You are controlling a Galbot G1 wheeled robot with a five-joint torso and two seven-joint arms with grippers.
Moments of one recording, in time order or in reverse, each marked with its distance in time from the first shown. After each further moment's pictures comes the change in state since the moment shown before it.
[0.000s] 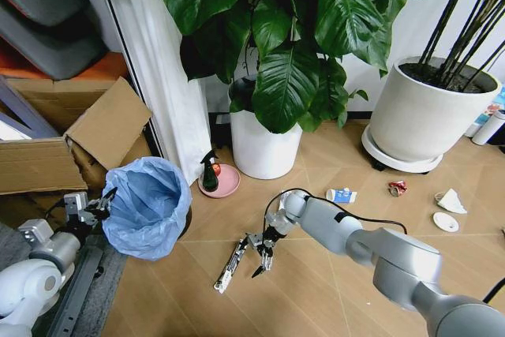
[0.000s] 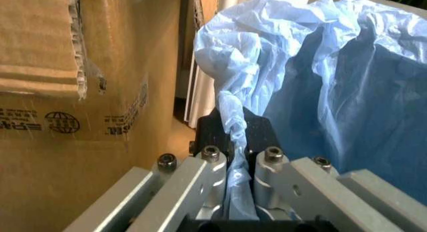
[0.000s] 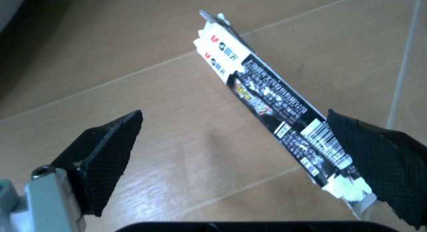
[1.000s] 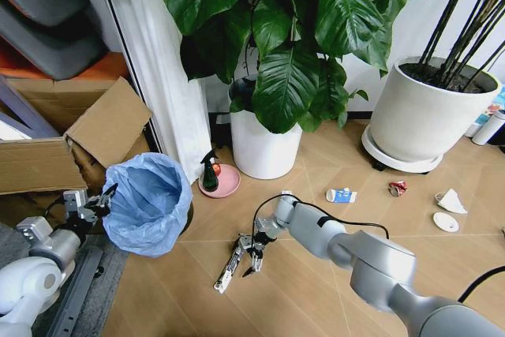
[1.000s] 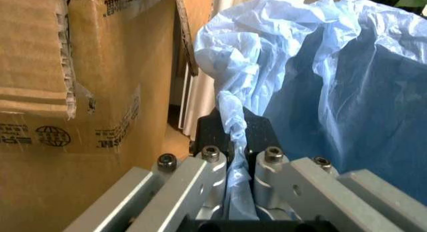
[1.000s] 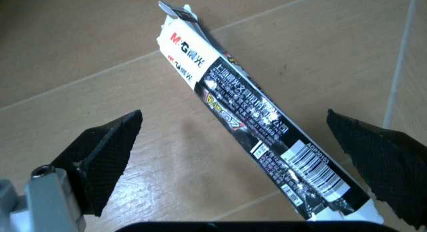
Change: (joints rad) left arm -0.008 -0.005 -0.003 -0.016 -0.012 -0.001 0.001; right arm -0.005 0.110 0.018 -0.133 -0.101 0.018 0.110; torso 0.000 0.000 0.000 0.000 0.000
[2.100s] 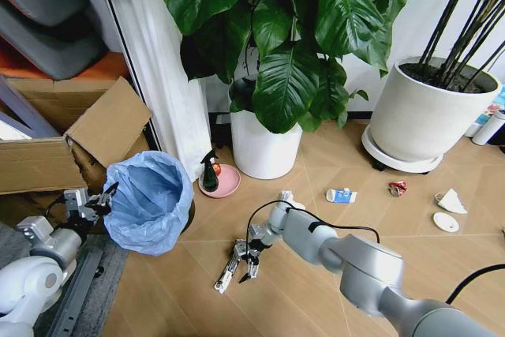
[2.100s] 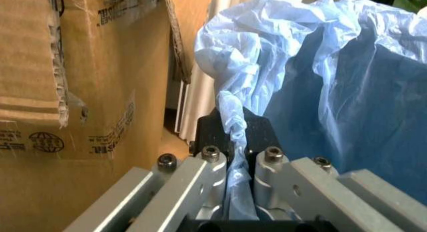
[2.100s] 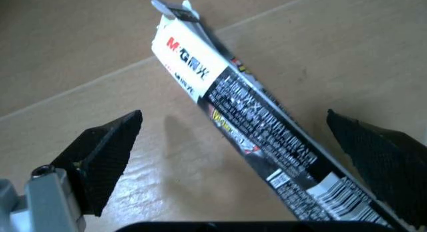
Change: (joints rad) left arm -0.003 -0.006 -0.001 -0.012 -0.005 -0.001 -0.001; right arm -0.021 0.052 -0.010 -0.055 -0.031 -0.015 0.054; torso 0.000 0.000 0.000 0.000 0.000
